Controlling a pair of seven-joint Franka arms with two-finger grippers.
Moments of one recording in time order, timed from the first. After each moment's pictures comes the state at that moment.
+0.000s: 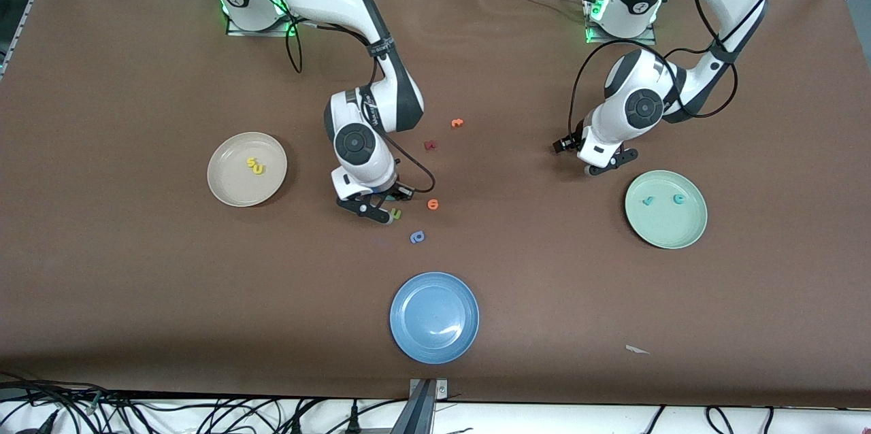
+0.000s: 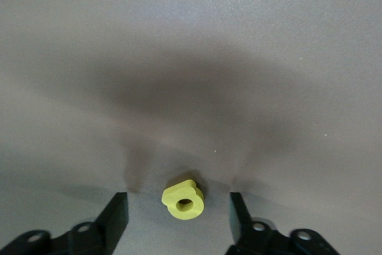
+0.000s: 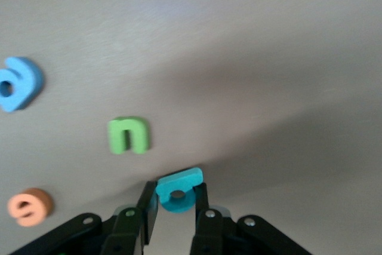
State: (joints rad) left arm 0.35 0.40 -0.65 -2.42 0.12 2.51 -0.82; right arm 1.07 0.83 -0.57 -1.56 0.59 2.17 0.62
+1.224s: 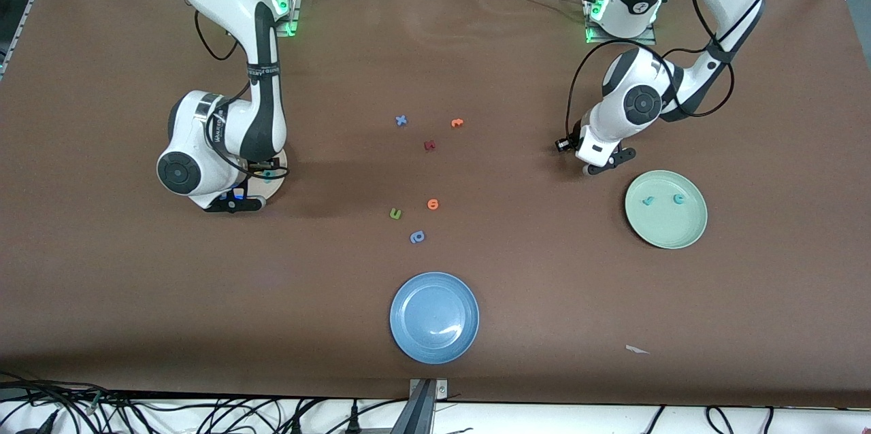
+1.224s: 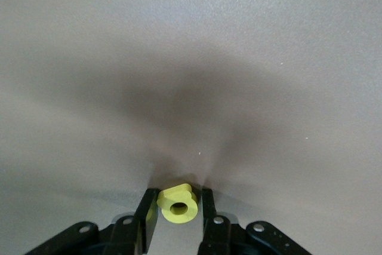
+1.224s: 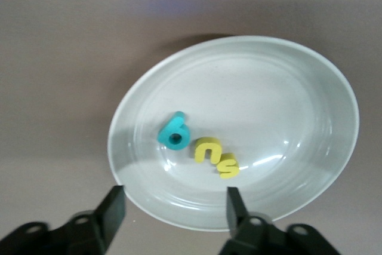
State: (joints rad) left arm 0.35 0.40 -0.65 -2.43 0.12 2.56 -0.84; right arm 1.06 0.72 -0.96 -1.89 0.57 1.83 -0.24
